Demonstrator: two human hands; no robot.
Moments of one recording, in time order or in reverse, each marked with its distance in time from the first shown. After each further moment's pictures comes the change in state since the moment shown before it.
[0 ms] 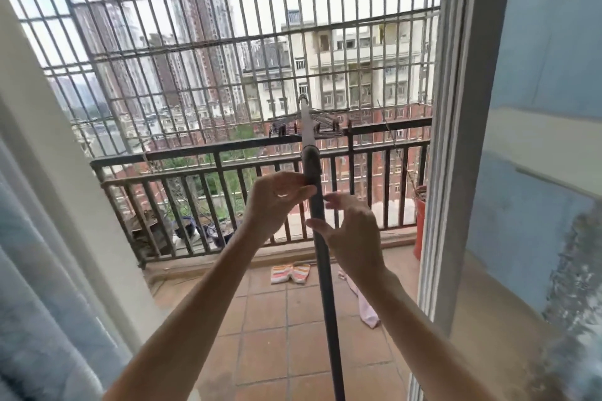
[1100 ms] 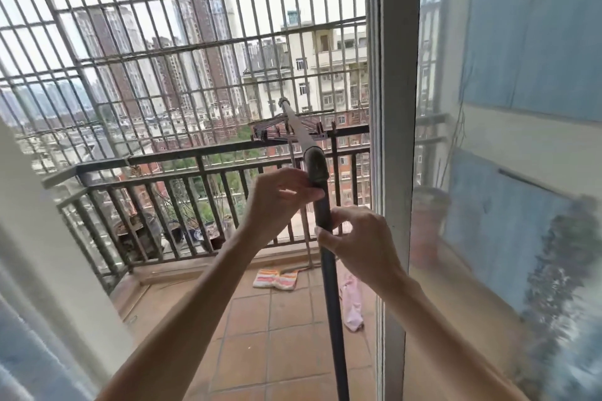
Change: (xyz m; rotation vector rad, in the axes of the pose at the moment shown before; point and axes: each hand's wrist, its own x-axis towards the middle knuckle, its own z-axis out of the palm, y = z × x) left_hand 0.025 0.053 0.141 0.006 0.005 0.057; right_hand 0.027 0.110 -0.120 0.026 -0.161 -0.092
